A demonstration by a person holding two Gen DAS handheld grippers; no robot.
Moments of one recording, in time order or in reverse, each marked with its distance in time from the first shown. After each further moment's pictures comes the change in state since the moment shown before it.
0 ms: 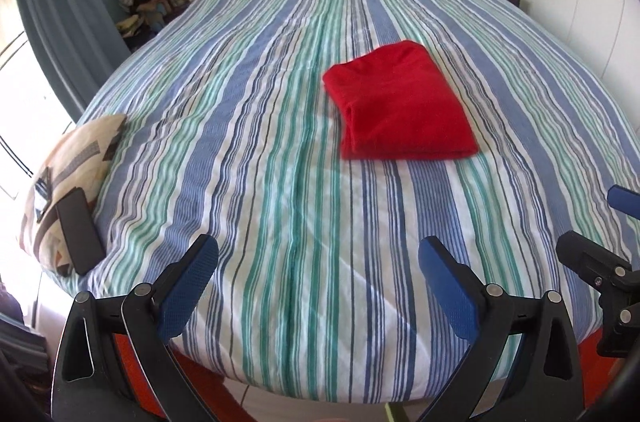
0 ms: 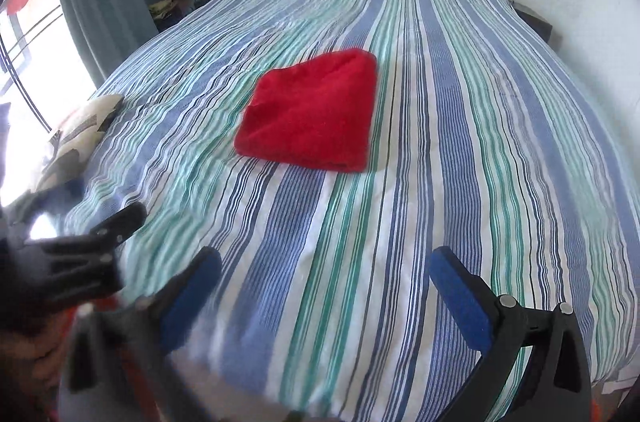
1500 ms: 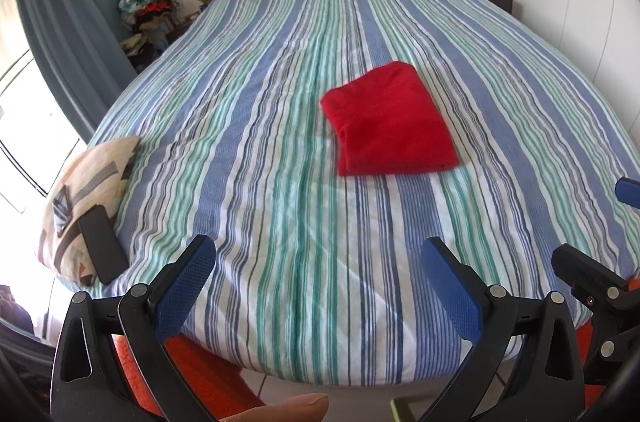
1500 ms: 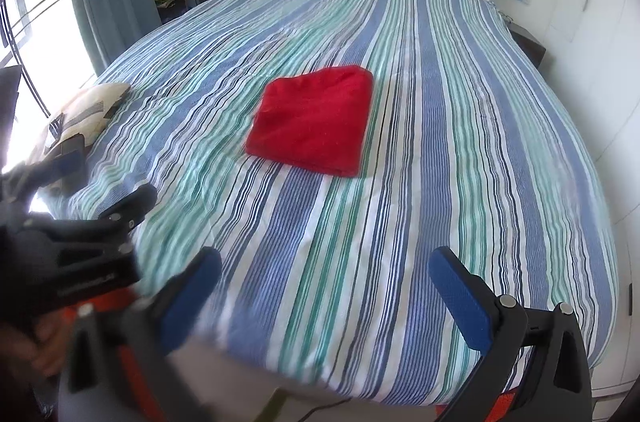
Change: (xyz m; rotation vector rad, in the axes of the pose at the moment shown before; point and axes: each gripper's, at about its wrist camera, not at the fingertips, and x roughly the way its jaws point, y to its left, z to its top) left arm -0.047 -0.007 0.010 0.030 -0.036 0.019; right arm -0.058 0.021 0.003 -0.067 -0.003 -0.073
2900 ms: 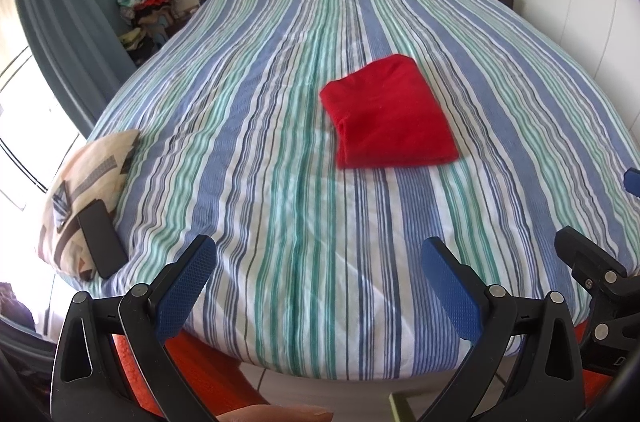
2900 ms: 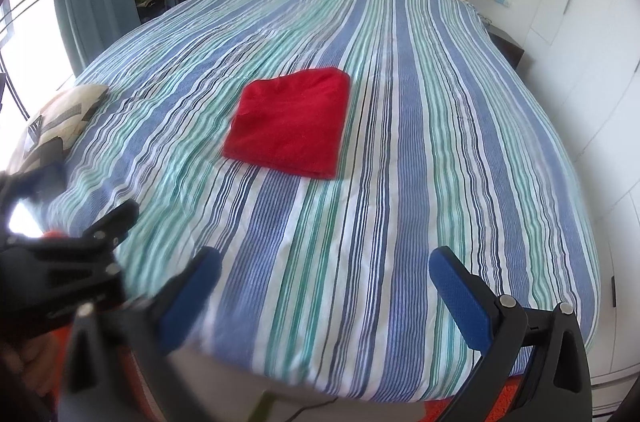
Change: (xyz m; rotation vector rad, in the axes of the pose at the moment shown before) left arm 0.001 -0.001 -0.001 -0.006 0.022 0.004; right arm -0.002 0.004 0.004 0.017 -0.001 -0.099
